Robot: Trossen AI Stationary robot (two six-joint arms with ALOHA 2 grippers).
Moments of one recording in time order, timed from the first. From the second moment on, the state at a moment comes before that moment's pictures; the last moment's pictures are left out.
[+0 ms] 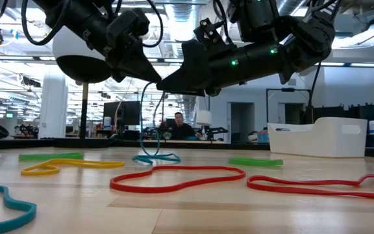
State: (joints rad) left arm -0.02 1.31 0.70 0.05 -0.19 -0.24; right arm 0.12 1.94 0.86 0.87 0.32 -0.05
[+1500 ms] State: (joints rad) left arm -0.02 1.31 0.70 0.01 -0.32 -0.23; right arm 0.12 1.94 0.86 0.76 0.51 -0.10
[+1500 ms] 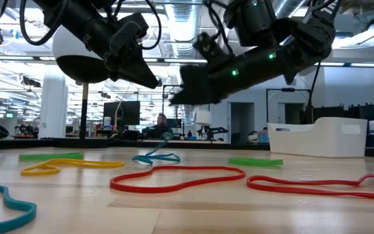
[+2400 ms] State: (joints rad) left arm -0.02 1.31 0.70 -0.11 -0.32 -0.30; right arm -0.11 1.22 0.68 -0.50 1.00 0.61
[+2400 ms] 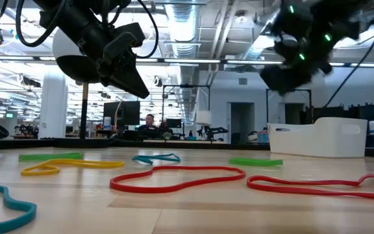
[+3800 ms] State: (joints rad) left arm -0.02 1.31 0.70 -0.11 -0.37 -0.32; right arm -0.16 1.22 0.38 -0.42 0.89 0.83
